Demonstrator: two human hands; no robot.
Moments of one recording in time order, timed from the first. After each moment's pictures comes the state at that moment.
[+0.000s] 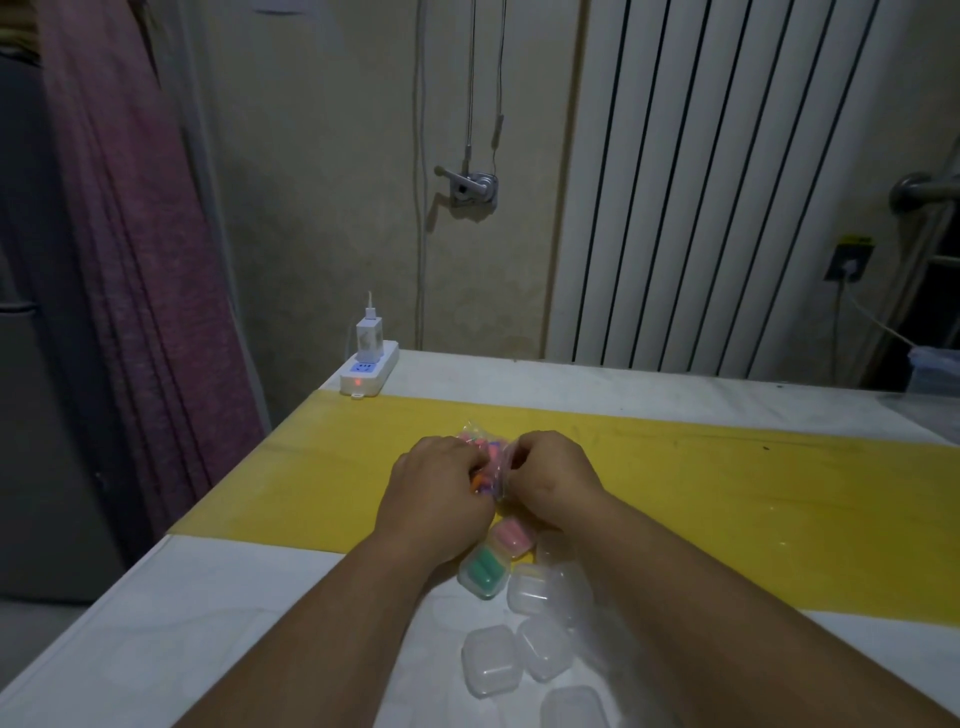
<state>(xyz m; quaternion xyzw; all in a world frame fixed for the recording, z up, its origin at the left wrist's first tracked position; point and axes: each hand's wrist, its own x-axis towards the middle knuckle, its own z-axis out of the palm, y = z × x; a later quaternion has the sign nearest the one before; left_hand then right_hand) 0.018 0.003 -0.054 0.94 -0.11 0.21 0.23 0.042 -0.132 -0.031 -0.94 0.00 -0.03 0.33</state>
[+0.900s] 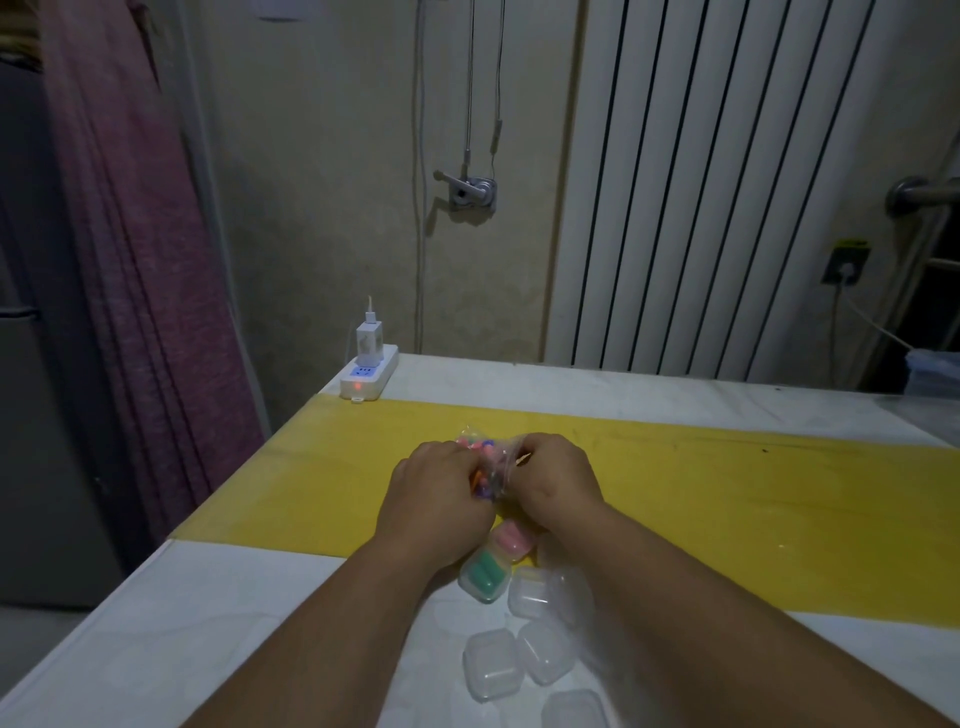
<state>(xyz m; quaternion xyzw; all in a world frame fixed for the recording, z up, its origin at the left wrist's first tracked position) 0.020 0.004 -0.054 0.95 -0.11 0.21 0.22 0.043 -0.129 -0.039 -0.92 0.02 -0.08 0.37</state>
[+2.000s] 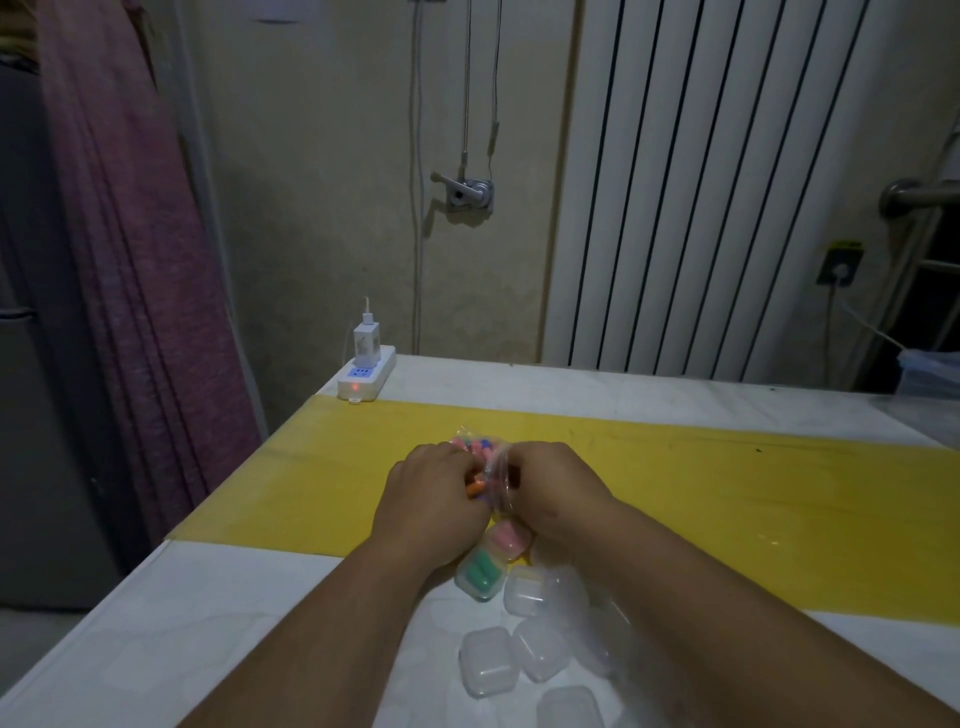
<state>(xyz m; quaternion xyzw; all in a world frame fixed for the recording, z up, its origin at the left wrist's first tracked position) 0.022 0.005 -0.057 0.95 -0.10 0.19 0.22 0.033 -0.139 -0.032 -0.97 -0.09 -0.04 0.22</state>
